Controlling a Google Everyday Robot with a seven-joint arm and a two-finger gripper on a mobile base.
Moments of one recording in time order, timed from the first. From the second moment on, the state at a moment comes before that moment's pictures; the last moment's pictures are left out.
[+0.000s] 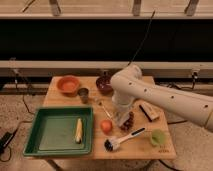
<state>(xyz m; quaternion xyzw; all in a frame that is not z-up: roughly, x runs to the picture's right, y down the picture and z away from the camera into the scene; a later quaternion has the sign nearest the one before) 0.046 0.153 0.716 -0.32 -0.21 -0.43 0.82</state>
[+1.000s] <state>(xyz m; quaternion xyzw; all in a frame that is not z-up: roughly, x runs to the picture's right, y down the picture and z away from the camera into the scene) -0.110 0.206 0.679 -0.33 -0.33 -0.51 0.72</state>
